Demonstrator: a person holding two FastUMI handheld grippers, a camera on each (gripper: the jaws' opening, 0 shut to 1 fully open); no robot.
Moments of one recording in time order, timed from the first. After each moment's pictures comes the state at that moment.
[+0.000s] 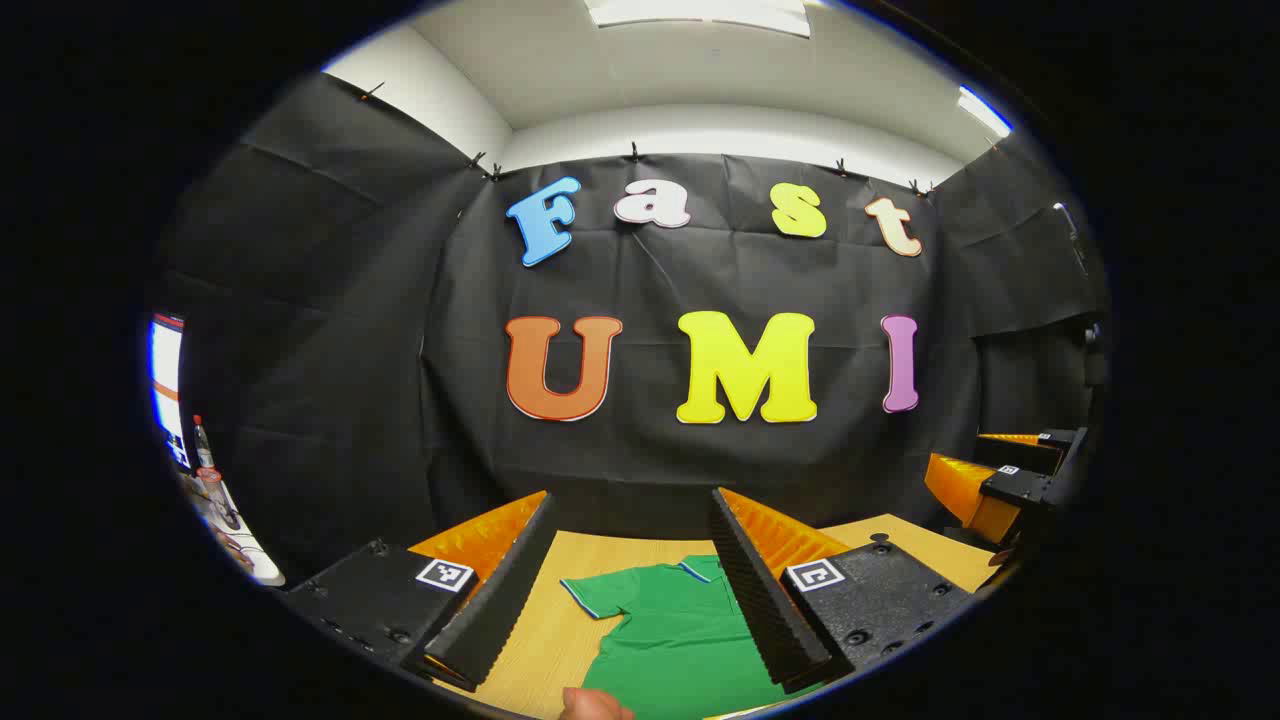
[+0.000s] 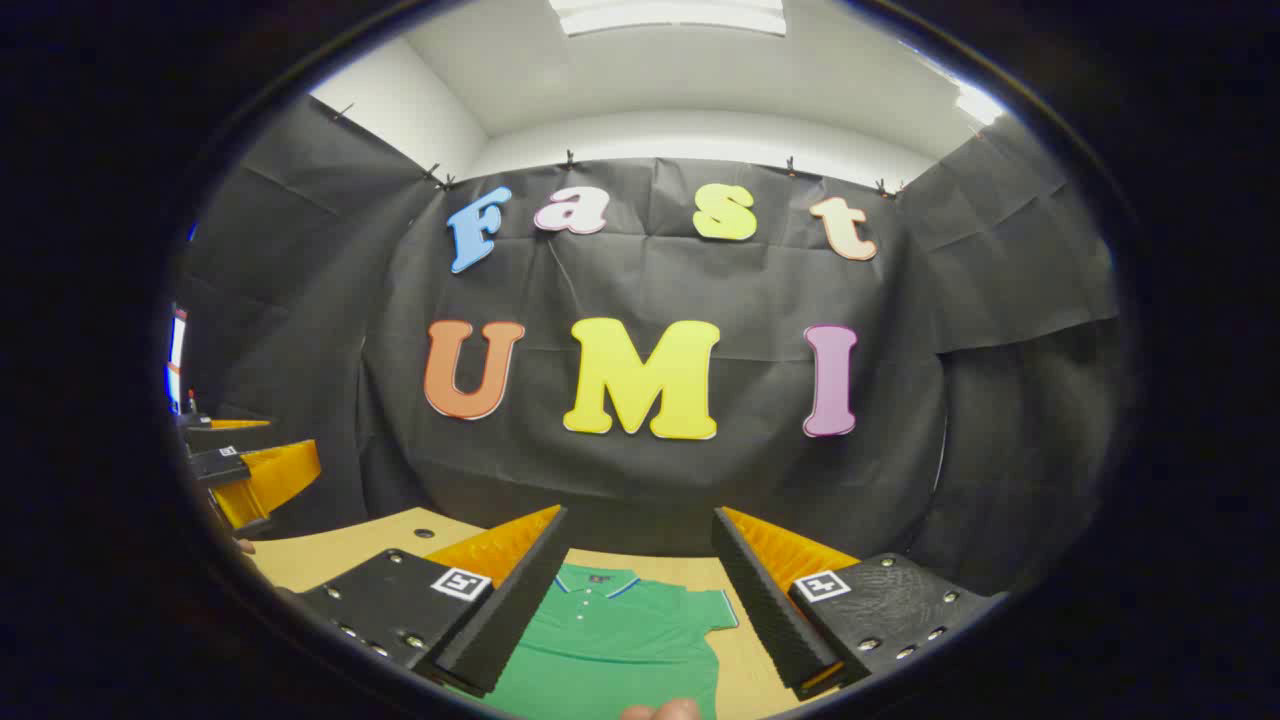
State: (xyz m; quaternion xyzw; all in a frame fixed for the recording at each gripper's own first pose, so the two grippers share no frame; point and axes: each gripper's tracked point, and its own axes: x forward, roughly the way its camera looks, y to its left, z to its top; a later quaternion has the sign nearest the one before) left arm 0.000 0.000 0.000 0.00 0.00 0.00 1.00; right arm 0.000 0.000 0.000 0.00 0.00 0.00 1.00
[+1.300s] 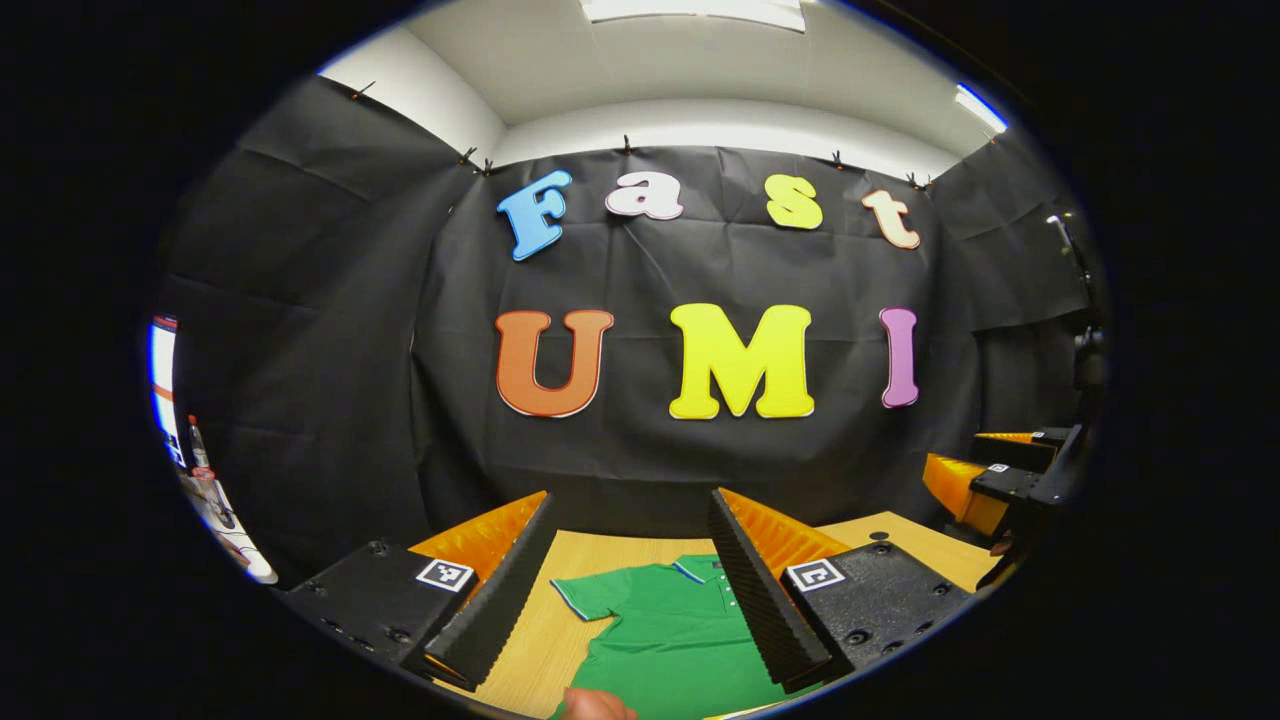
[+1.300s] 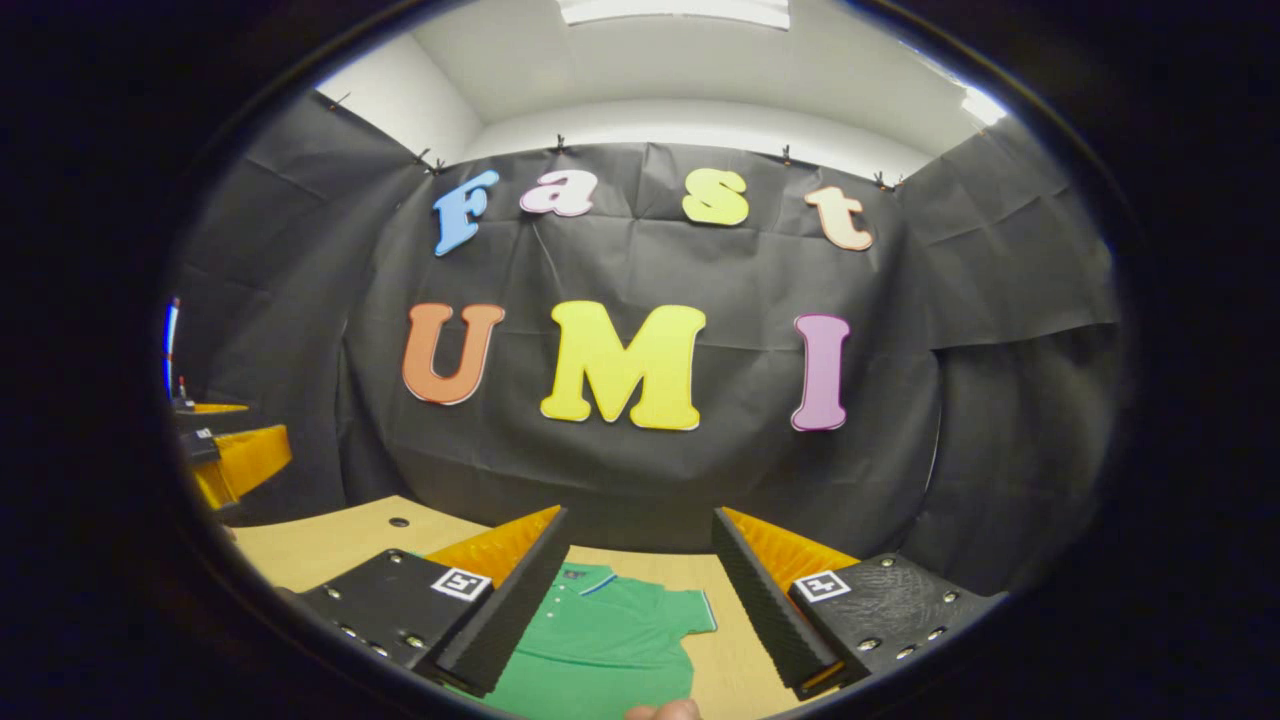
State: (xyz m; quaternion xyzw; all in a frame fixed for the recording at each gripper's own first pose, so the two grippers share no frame) left arm 0.000 -0.003 0.001 0.01 0.00 -0.01 1.00; right arm 0.050 -0.034 -0.013 -0.02 0.02 -0.02 1.00
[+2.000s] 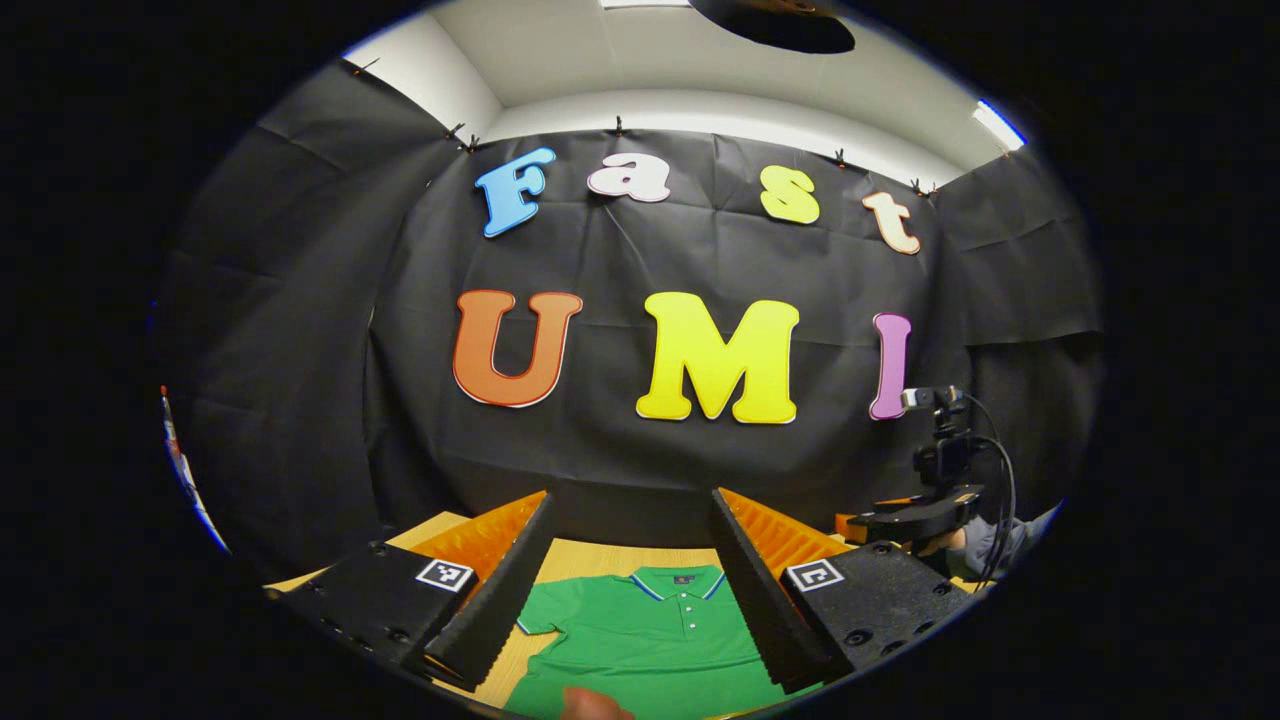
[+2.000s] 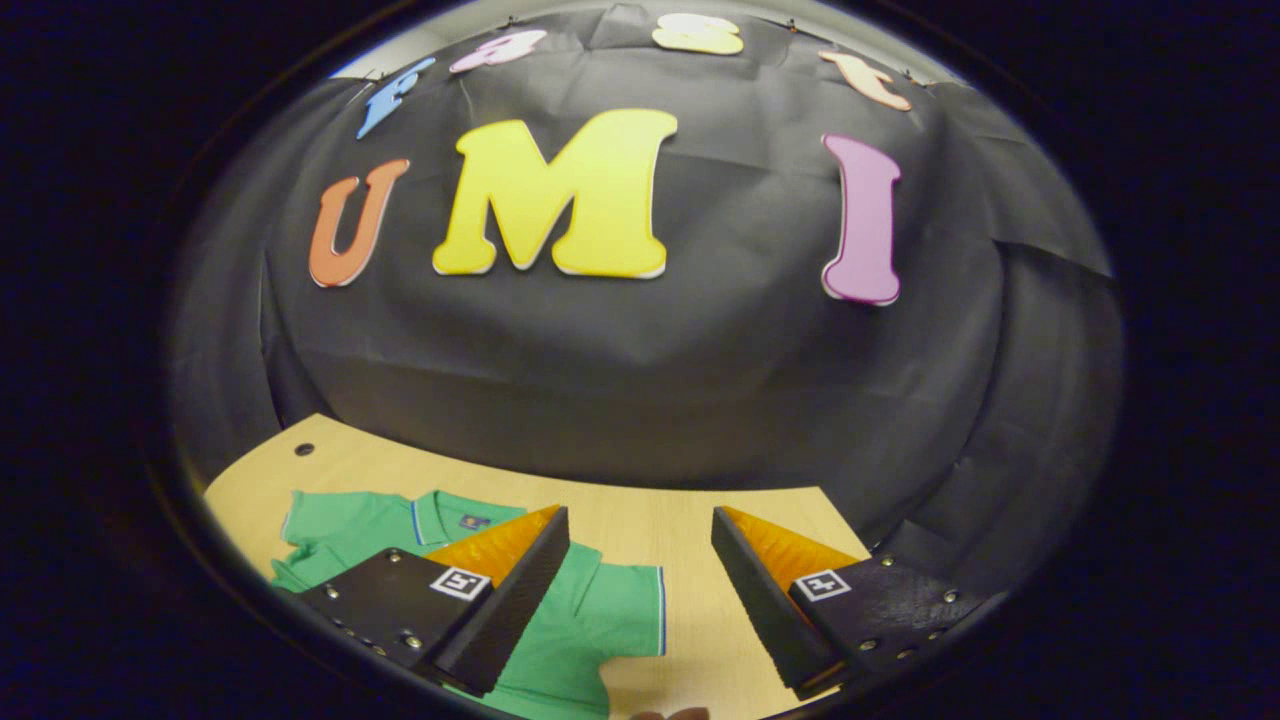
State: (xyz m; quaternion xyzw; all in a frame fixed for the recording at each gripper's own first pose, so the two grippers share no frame) left arm 0.073 -0.043 -0.015 -0.02 0.03 -0.04 1.00; right arm 0.297 -0.137 -0.200 -0.01 0.23 -0.02 0.97
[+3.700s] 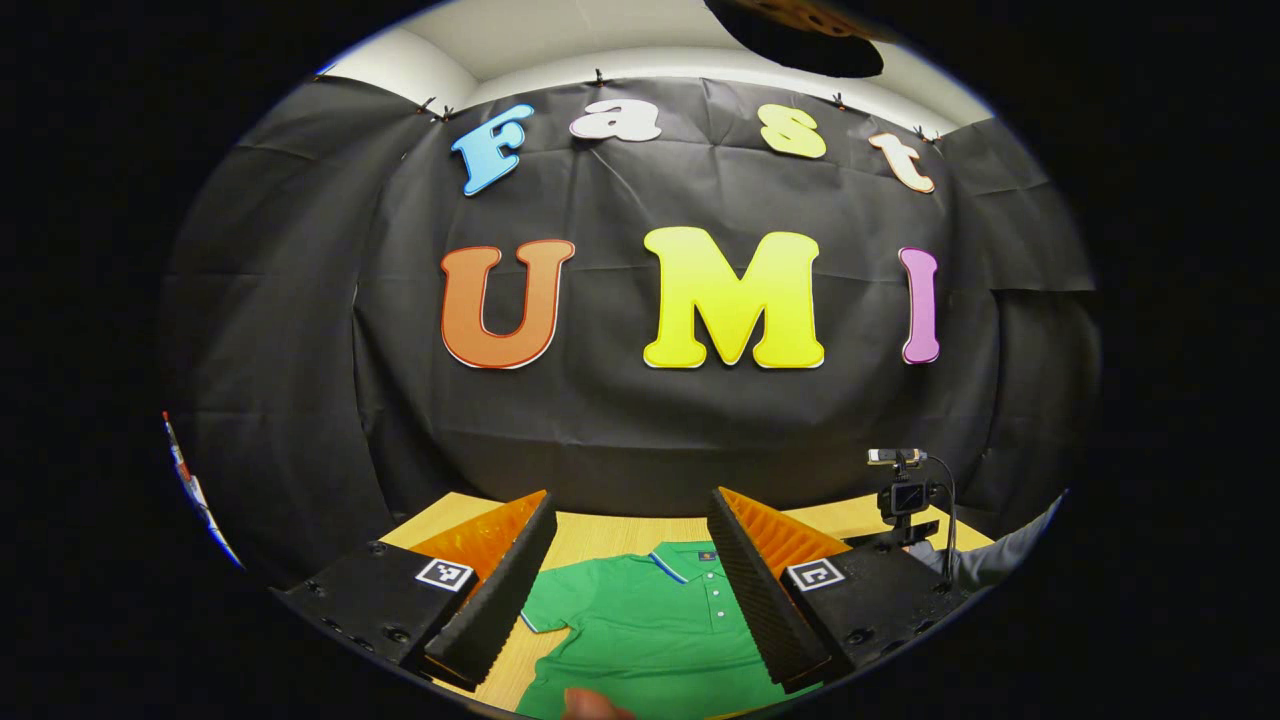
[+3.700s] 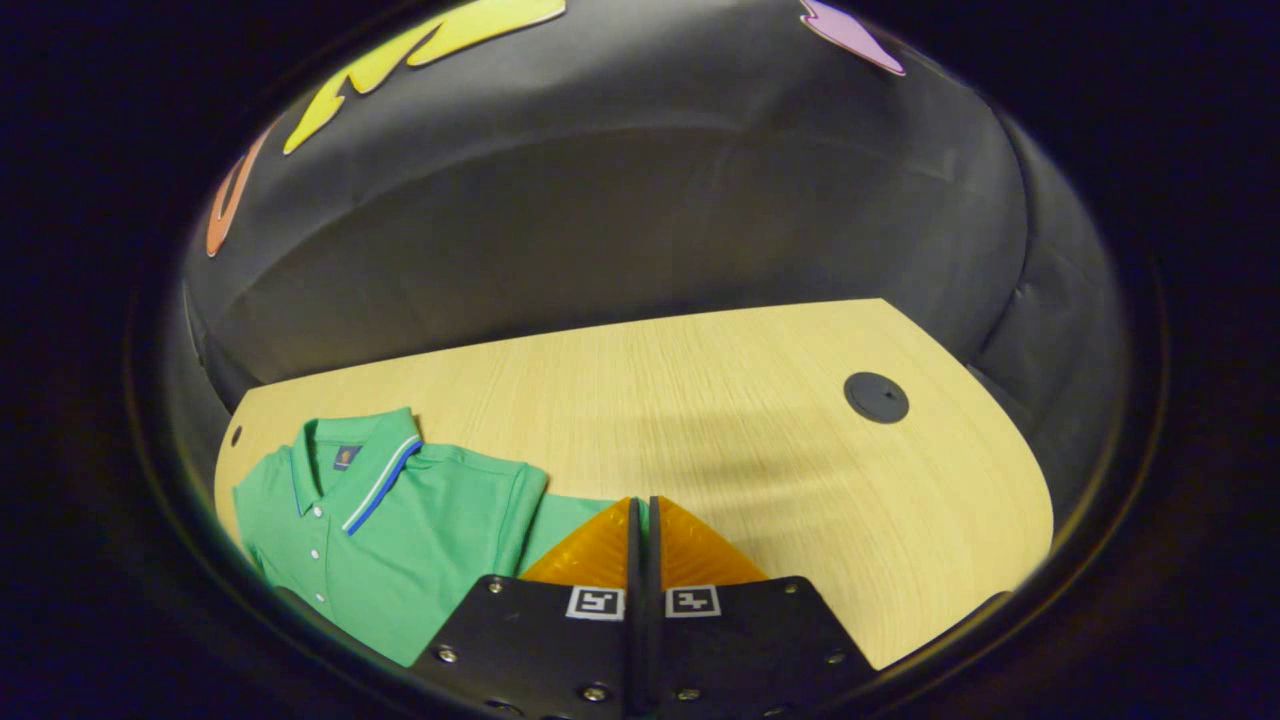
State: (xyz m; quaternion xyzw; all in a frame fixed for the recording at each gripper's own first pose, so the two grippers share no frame) left arm 0.125 -0.050 -0.060 0.01 0.10 -0.03 0.99; right arm 0.351 -0.150 -0.389 0.08 0.40 -0.07 0.91
